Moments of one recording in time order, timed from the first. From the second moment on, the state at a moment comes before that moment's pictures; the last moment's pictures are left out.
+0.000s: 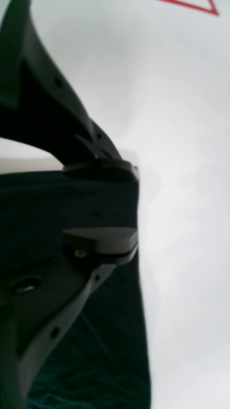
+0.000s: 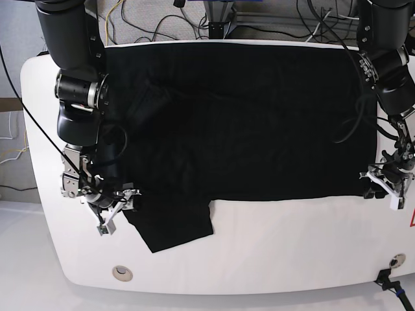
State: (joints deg) left arm -28.4 -26.3 -25.1 42.3 -3.6 -41.8 20.8; right arm 40.1 13.2 11.9 31.0 2.1 35.0 -27.6
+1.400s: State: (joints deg) left arm -31.0 -26.5 -20.9 23.5 -3.0 -35.5 10.5; right arm 39.4 11.7 12.0 28.2 -1.5 34.1 -19.0
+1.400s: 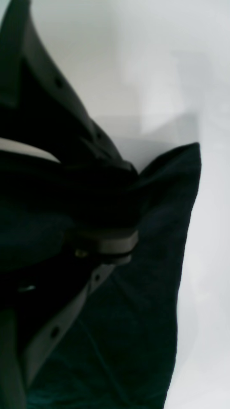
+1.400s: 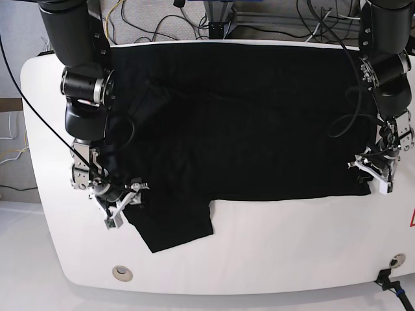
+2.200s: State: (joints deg) left arm -28.4 -26.3 -21.0 27.7 -2.6 -35.7 11.7; right arm 40.0 14.6 14.5 19.7 -7.4 22.5 -12.3
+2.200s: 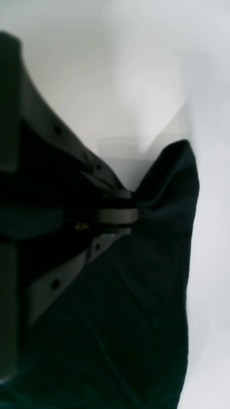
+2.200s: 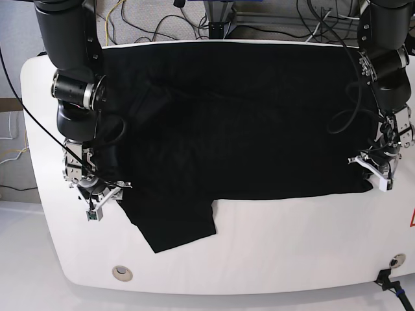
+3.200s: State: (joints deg) left arm -27.3 -26.3 -21.0 30.1 -2.3 -36.4 12.2; right arm 41.1 8.9 16.8 19.8 -7.2 22.9 -10.3
